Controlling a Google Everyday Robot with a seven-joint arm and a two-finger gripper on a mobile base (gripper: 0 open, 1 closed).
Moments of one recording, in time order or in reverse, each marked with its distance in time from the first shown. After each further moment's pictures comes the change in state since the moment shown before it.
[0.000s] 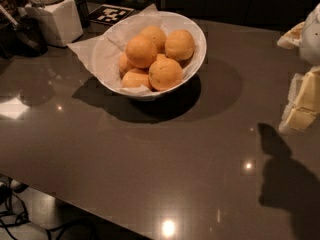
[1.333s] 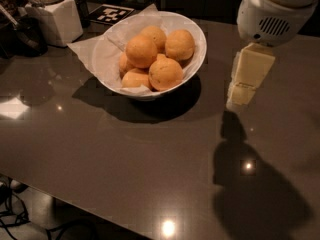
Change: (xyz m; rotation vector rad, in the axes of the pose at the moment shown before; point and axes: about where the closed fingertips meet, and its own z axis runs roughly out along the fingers) arm -0.077 -0.019 0.010 0.014 0.093 0.016
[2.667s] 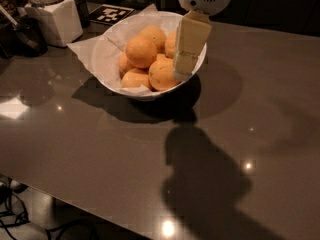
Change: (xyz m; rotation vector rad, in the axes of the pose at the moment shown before) arm -0.108 -0.023 -0.012 0.032 -0.114 -0.116
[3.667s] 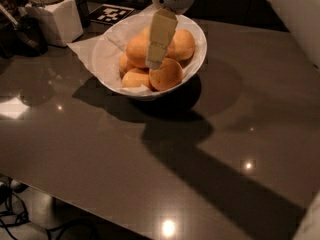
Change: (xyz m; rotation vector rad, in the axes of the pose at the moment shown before) arm -0.043 -0.040 0.054 -0.107 -0.030 0.049
